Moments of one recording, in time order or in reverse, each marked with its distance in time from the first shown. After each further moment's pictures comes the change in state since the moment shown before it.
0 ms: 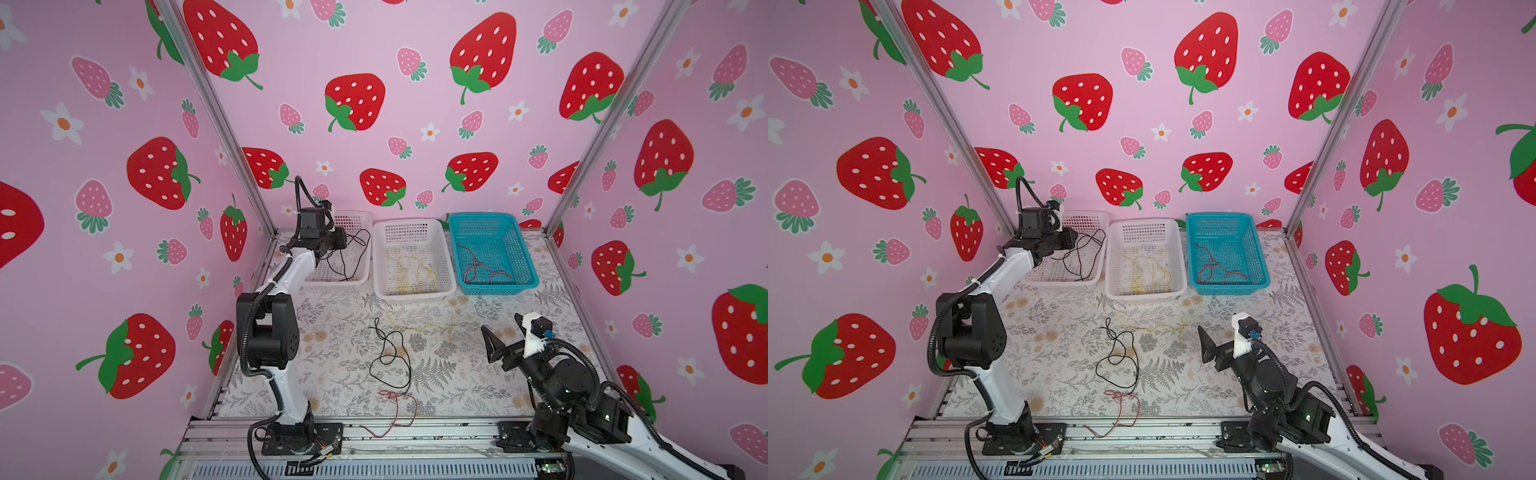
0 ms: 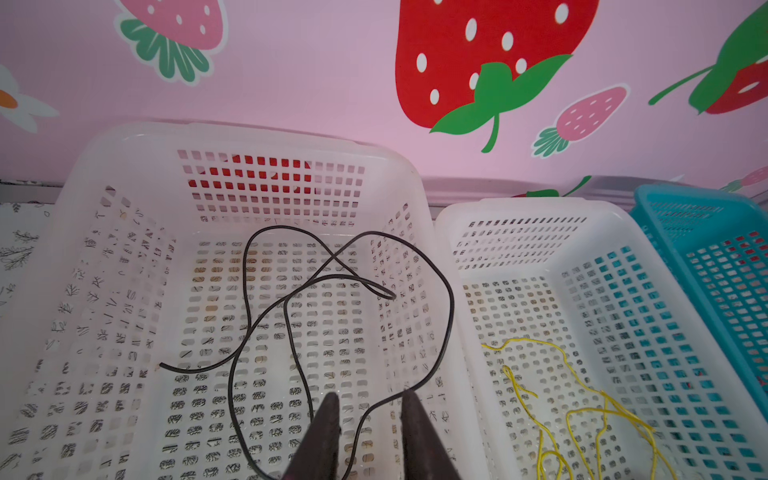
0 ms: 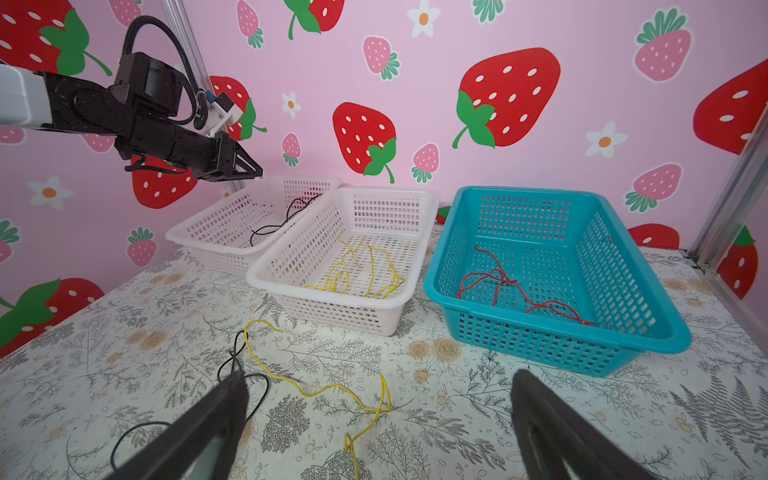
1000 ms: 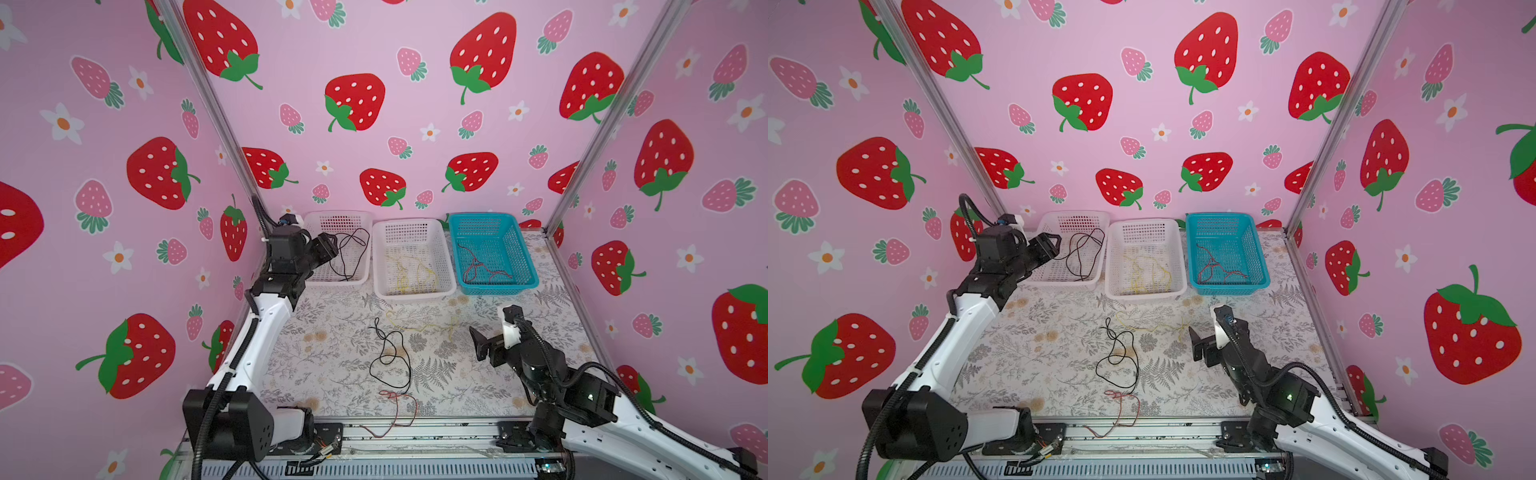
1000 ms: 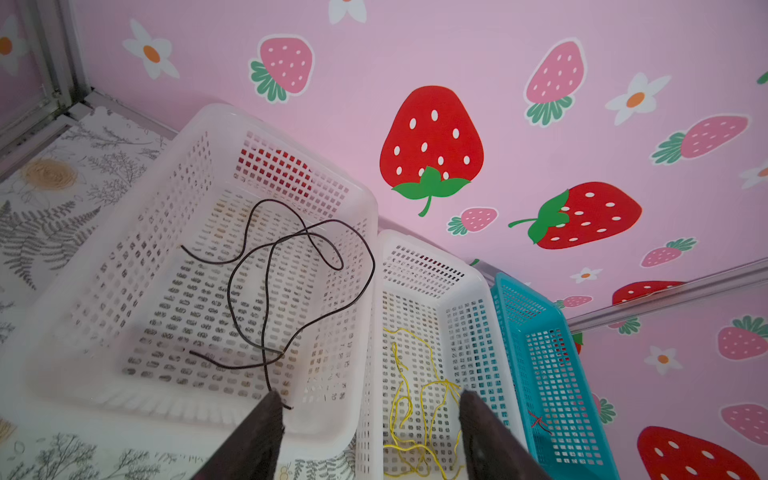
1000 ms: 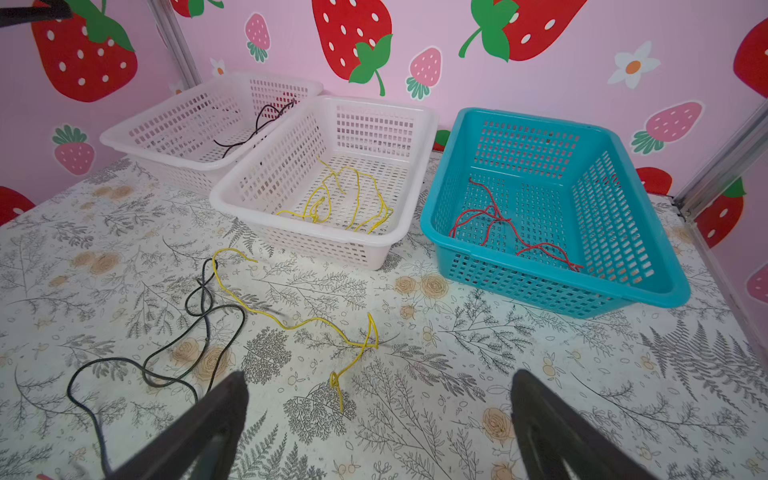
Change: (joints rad) left arm 0.003 -0.615 -0.397 -0.025 -0.050 -0.450; right arm -0.033 0.304 0.146 -0.176 -0.024 0.090
